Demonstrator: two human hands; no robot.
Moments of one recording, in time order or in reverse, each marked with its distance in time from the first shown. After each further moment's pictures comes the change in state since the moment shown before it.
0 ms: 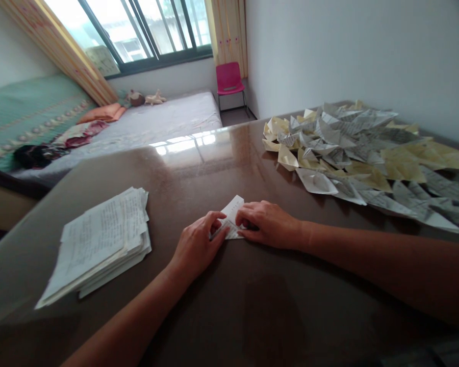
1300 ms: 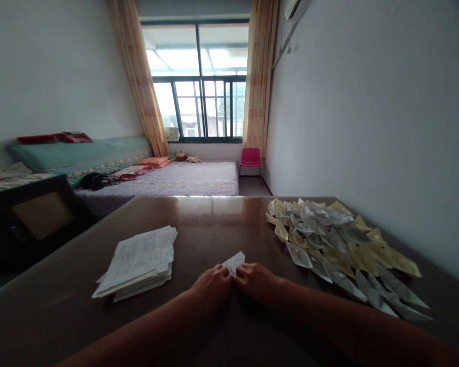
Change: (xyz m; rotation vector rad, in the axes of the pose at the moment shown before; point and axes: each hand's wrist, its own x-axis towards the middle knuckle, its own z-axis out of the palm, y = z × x) left_hand -0.011 0.025 -0.008 0.462 -0.117 0.333; right_hand 0.008 -0.010 0.008 -0.579 -0.087 -0.427
